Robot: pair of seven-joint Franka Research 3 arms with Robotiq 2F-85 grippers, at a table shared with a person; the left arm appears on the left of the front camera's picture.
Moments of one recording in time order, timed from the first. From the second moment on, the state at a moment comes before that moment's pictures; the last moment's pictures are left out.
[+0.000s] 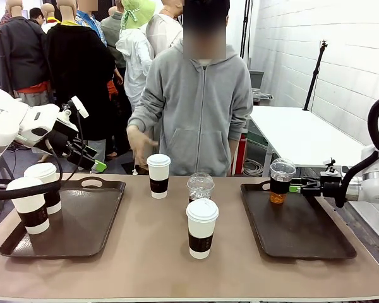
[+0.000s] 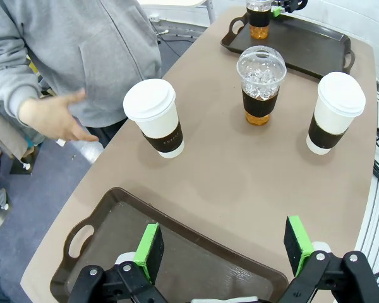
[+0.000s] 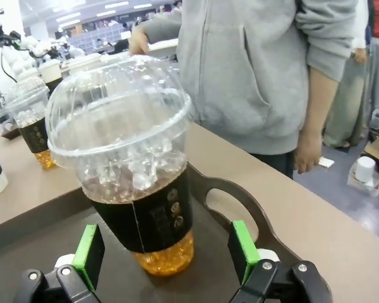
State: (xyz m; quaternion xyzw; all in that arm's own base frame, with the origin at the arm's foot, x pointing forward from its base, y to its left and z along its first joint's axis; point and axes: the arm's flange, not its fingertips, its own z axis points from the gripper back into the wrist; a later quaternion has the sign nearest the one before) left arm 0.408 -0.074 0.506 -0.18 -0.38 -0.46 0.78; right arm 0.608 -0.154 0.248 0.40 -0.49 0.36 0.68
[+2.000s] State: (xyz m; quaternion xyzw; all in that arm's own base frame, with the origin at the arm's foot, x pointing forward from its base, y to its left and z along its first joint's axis) left arm 0.408 -0.075 0.506 -0.18 -0.38 -0.46 0.78; right arm 0.557 -0.186 0.242 0.38 -0.49 0.32 0.72
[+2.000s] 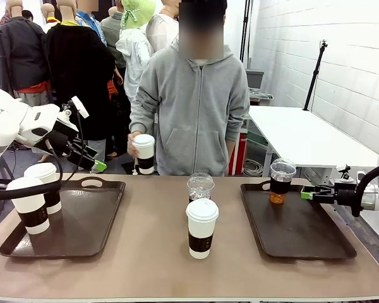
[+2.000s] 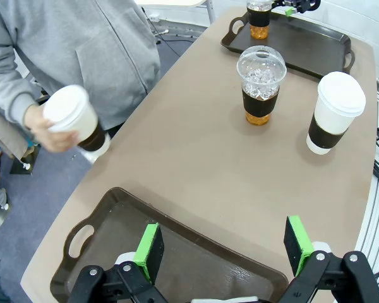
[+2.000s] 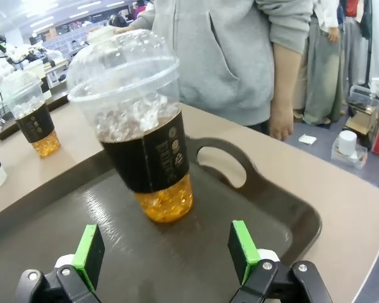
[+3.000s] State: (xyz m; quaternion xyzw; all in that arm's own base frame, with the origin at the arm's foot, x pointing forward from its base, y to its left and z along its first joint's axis) left arm 0.408 -0.075 0.506 -0.18 -0.38 -0.46 0.78; right arm 0.473 -0.141 0.260 0.41 -0.44 0.38 0.70
